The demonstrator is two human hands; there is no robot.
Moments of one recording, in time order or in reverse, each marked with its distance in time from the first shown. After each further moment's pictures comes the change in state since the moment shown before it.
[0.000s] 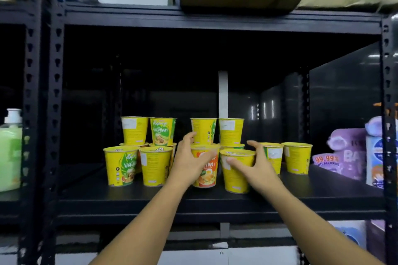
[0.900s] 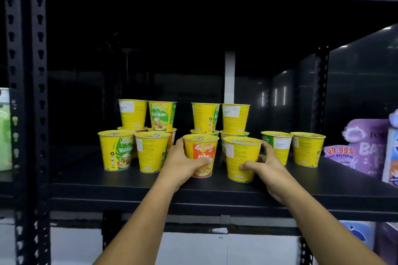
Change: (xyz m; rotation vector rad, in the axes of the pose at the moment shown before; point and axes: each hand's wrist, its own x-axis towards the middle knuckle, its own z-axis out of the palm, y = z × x) left_hand -0.006 -0.031 0.006 0.065 -0.029 -0.174; right_hand 0.029 0.054 -0.009 0.214 -0.137 0.278
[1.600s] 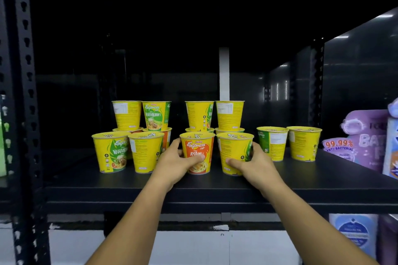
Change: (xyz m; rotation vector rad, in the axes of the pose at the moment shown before) left_hand 0.003 -0.001 0.002 -0.038 -0.035 -0.056; right_hand 0.003 0.007 0.011 -0.322 0.128 -0.140
